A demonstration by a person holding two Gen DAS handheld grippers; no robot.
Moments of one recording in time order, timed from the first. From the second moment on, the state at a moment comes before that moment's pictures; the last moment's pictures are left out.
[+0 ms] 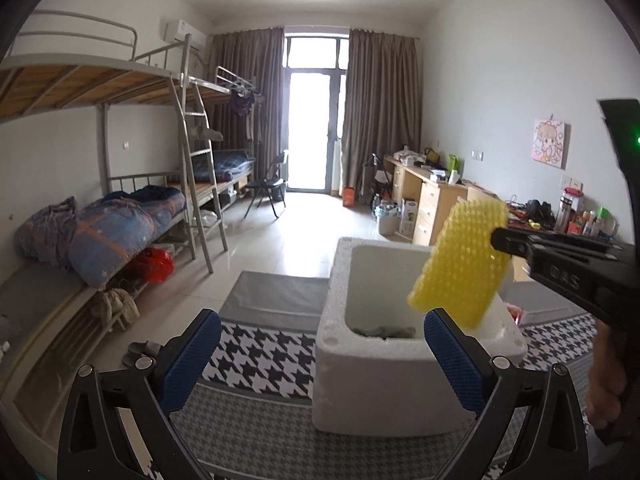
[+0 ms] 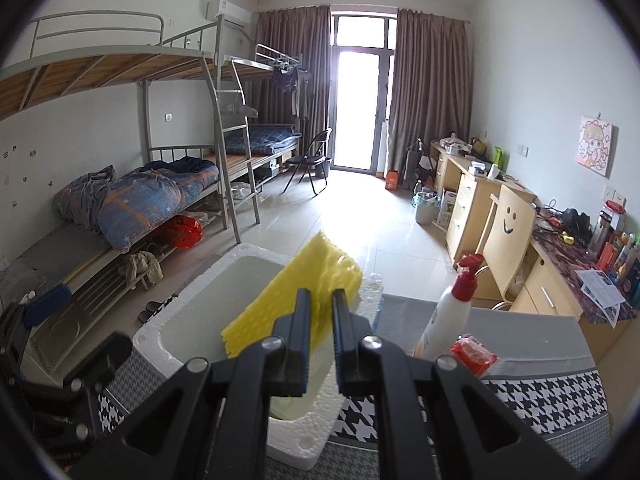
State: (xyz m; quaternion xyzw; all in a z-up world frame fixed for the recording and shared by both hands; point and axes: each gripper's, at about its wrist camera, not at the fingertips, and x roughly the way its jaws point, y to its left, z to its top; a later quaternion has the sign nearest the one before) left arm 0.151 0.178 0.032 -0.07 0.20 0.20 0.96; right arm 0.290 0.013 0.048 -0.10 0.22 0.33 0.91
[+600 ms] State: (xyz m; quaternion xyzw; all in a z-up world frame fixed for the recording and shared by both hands) left arm 0.139 0.185 0.028 -0.07 0.20 0.20 0.96; right arm 0.314 0.043 0.021 -0.12 0.28 0.32 0.90
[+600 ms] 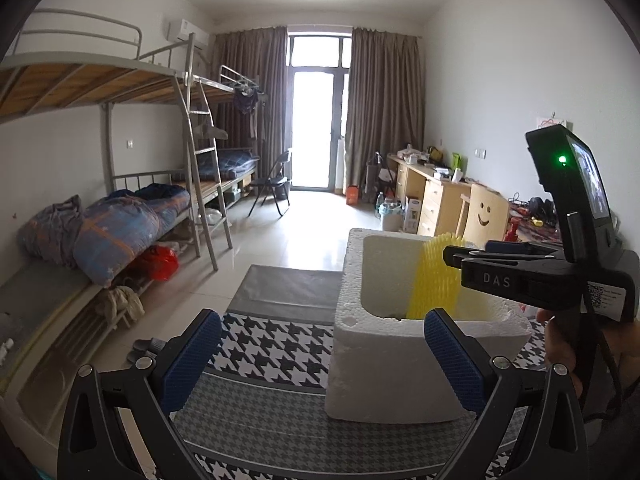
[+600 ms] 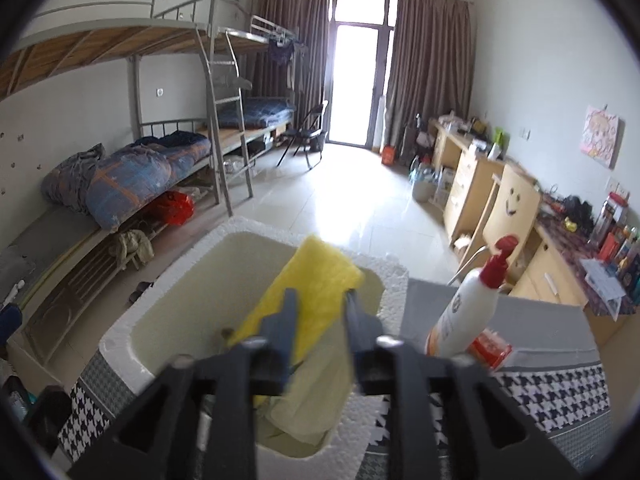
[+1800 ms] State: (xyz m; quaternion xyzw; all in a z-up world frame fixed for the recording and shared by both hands) left arm 0.137 0.151 0.044 -0.05 0.19 0.18 0.96; right arm 0.276 -0.021 0.051 -0.09 0.20 0.32 0.92
